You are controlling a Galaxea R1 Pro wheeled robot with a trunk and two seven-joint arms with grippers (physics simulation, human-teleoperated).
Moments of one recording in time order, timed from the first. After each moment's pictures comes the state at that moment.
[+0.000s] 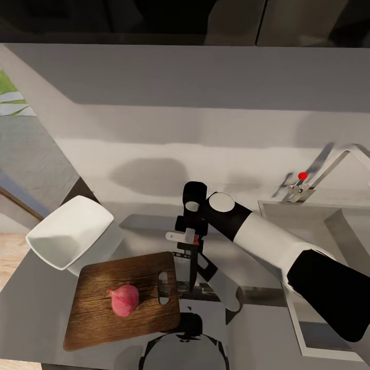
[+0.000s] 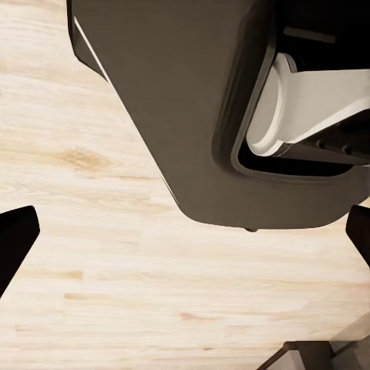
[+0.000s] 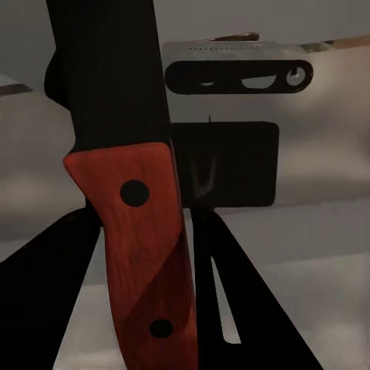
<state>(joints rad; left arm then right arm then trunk) -0.11 0.01 -0.06 0.07 0.21 -0.17 -0.19 -1.34 0.13 1.02 -0.86 0.89 -0.58 1.51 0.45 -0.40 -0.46</state>
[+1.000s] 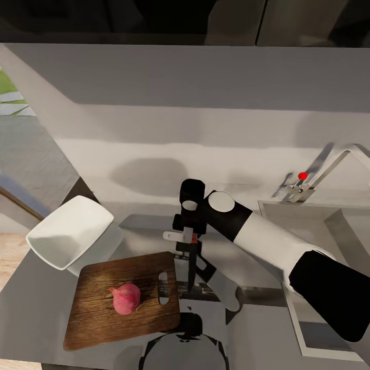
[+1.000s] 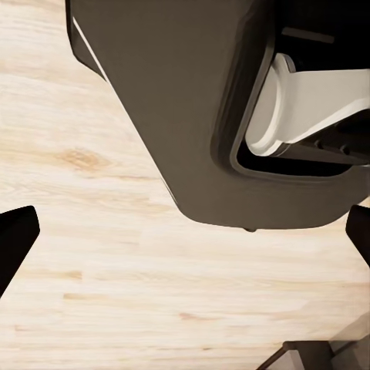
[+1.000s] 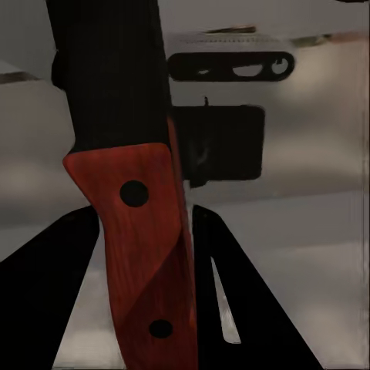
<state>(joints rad) -0.11 0.01 -0.05 0.07 0.21 -0.17 -0.19 -1.34 0.13 1.01 -0.94 0.89 -0.54 1.57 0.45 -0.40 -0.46</state>
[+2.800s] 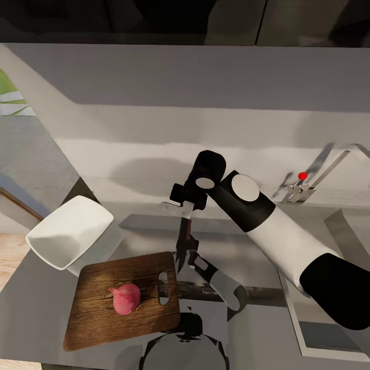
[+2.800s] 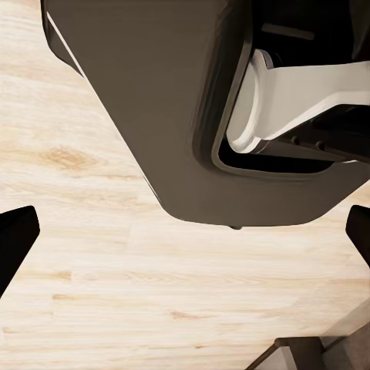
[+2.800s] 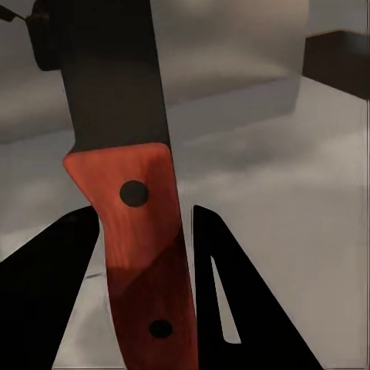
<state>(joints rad) -0.11 -0.02 -0.06 0.07 0.21 -0.17 -0.19 -1.34 0.09 0.77 -1.24 1.02 -0.54 1.57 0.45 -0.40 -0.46</state>
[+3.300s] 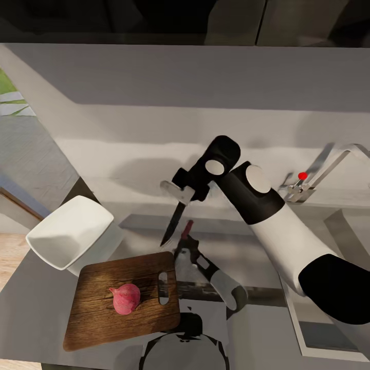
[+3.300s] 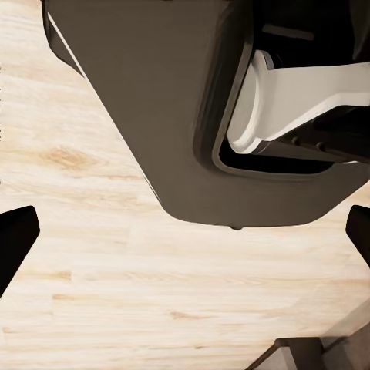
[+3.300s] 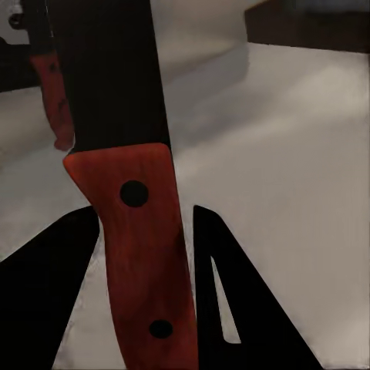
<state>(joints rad) -0.11 -0.01 -0.06 0.07 0.21 -0.17 -0.19 -1.34 0.10 0.60 -1.28 1.02 -0.42 1.57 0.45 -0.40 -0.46</state>
